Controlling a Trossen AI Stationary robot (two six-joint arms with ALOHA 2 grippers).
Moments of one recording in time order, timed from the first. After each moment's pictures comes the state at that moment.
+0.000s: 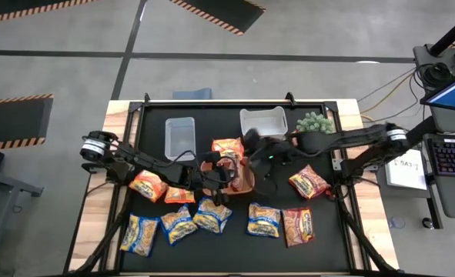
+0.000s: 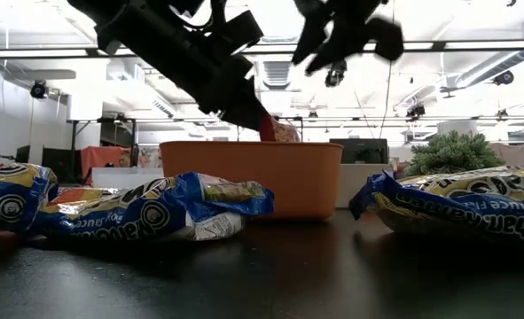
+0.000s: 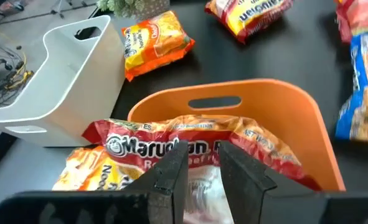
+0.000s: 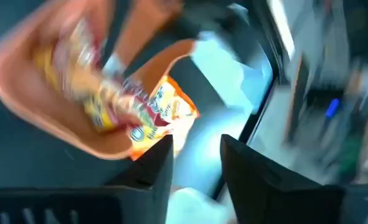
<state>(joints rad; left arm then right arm) -0.20 1.73 0.94 0.19 -0.50 -0.02 0.06 1.47 1.31 -0.63 0.26 -0.85</state>
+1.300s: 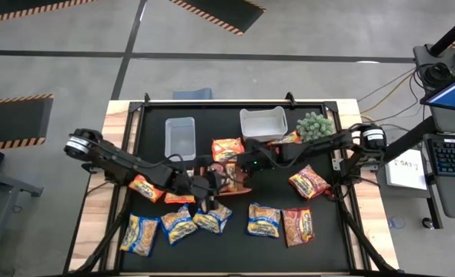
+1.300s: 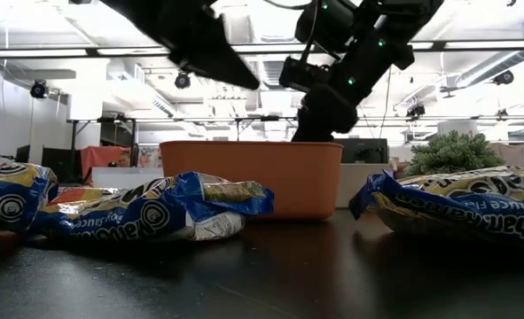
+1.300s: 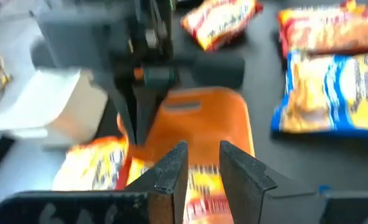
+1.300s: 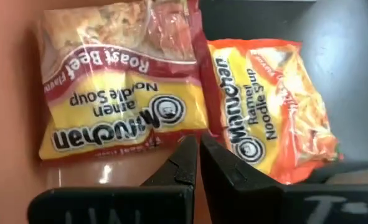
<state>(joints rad) -0.30 1.55 0.97 -0.07 -0.51 -0.10 -0.02 1.71 1.02 -0.12 0.13 -0.07</state>
